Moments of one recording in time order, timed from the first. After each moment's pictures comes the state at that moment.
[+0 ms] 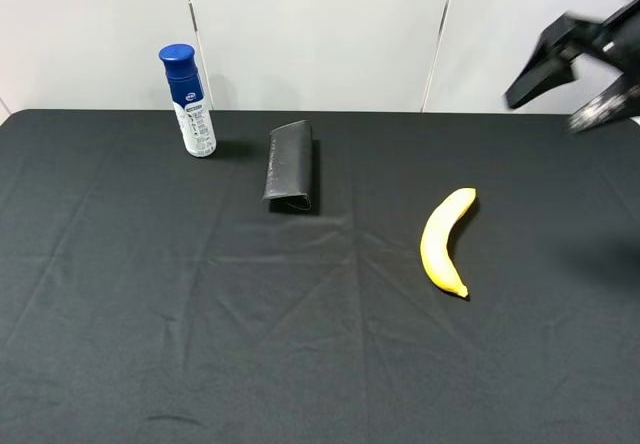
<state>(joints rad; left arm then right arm) 0.03 0.00 -0.50 0.09 1.06 -0.11 -0.10 1.48 -1.24 0.48 1.06 -0.35</state>
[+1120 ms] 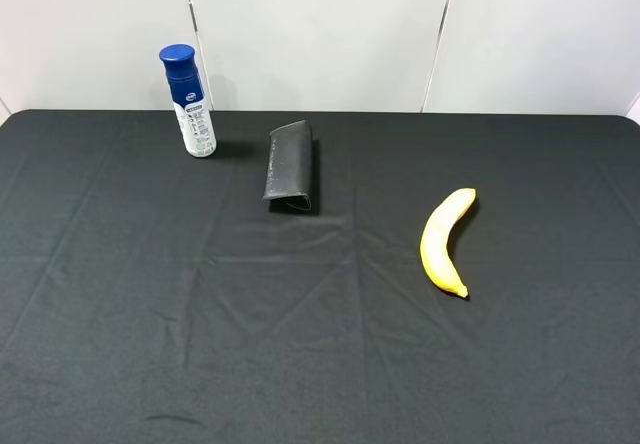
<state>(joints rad) 0.03 0.00 -0.50 0.09 1.06 -0.11 -0.10 0.45 -0.83 0.22 1.21 -0.18</state>
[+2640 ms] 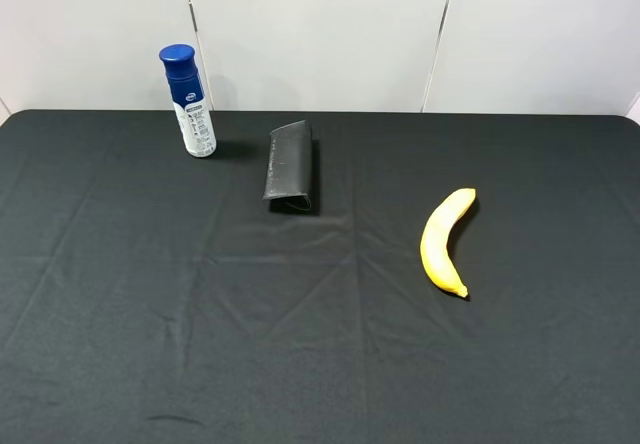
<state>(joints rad) 0.03 0.00 -0.50 0.09 1.06 -0.11 -0.10 -0.01 -0.50 0.01 1.02 -0.05</state>
